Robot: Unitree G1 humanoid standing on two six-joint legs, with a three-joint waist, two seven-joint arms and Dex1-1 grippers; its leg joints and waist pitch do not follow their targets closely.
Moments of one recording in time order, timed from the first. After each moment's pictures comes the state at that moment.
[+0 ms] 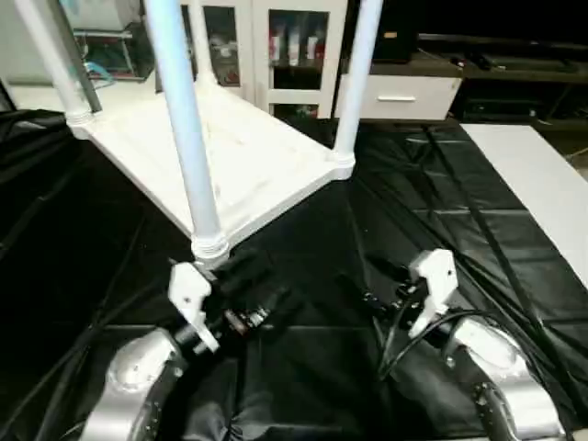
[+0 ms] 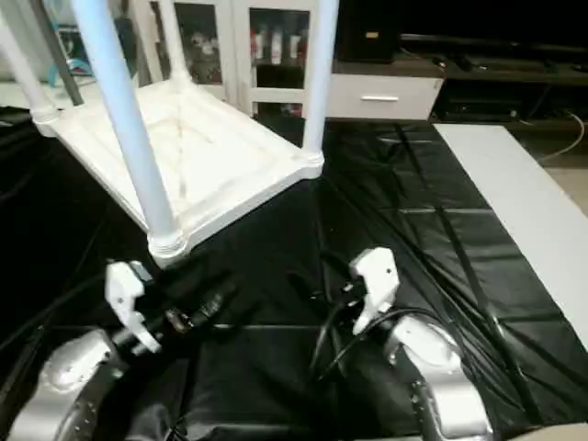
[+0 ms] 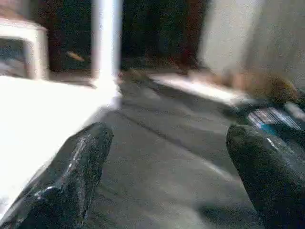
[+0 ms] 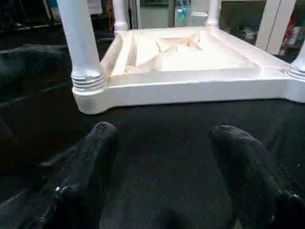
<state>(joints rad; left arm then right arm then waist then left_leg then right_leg) 0.05 0.27 -0.02 -0.02 -0.44 -0.13 -0.67 -0.03 -0.27 0.09 -0.03 0.31 0.13 0.65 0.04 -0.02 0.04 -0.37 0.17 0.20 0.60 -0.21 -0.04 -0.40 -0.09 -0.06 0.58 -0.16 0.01</state>
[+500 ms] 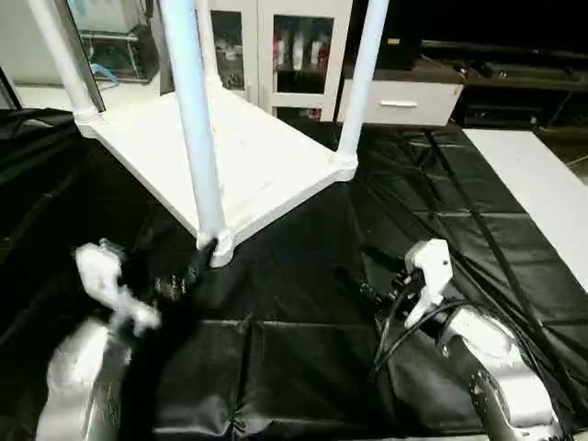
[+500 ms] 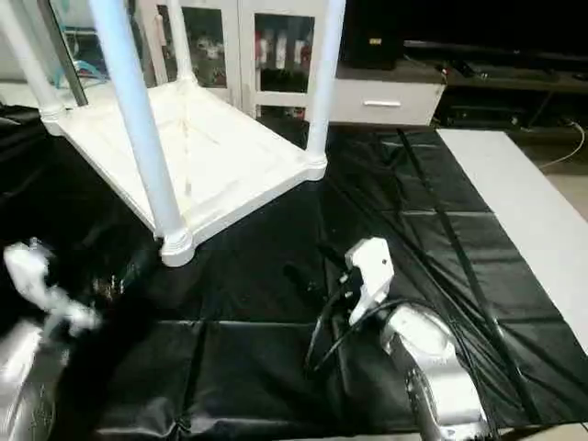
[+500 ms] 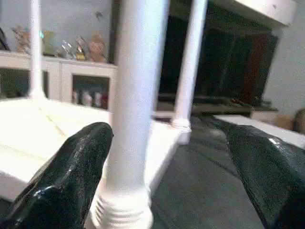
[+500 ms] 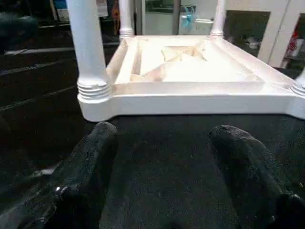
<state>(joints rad) -0.05 0.29 0.14 0.07 -0.48 -0.17 -0.62 -0.09 -0.26 0.09 -0.01 0.30 0.13 0.65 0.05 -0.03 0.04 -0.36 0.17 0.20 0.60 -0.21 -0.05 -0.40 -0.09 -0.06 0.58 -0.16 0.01</state>
